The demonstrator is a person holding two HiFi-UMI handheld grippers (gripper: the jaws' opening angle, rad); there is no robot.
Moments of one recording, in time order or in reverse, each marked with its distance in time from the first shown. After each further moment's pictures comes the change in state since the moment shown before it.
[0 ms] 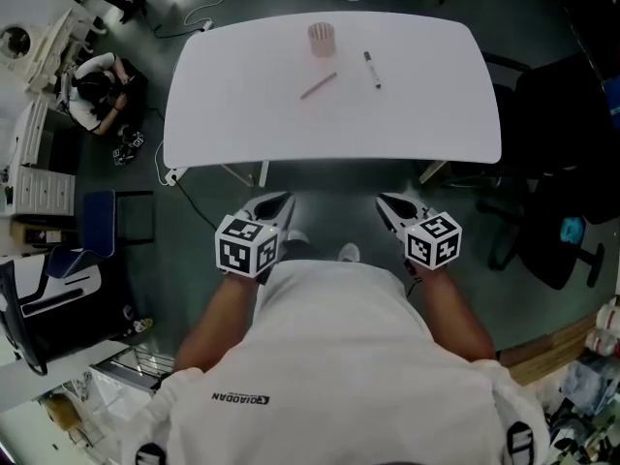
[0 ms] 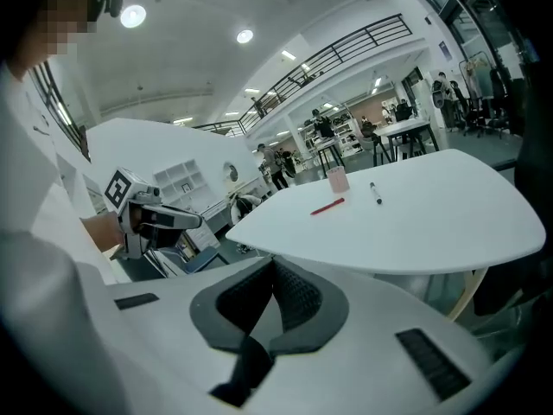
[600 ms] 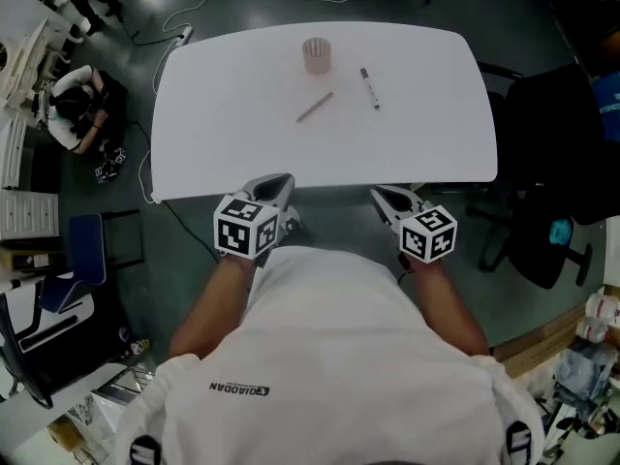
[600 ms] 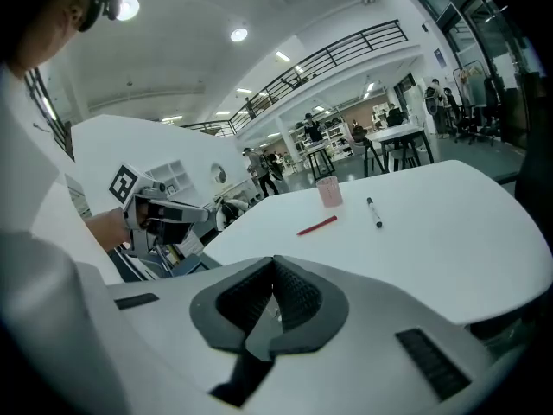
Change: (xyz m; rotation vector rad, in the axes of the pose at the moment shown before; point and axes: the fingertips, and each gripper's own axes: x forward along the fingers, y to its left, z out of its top) left arm 0.058 0.087 0.086 0.026 -0.034 -0.077; right arm 0.080 -0.033 0.068 0.004 -0.008 -0.076
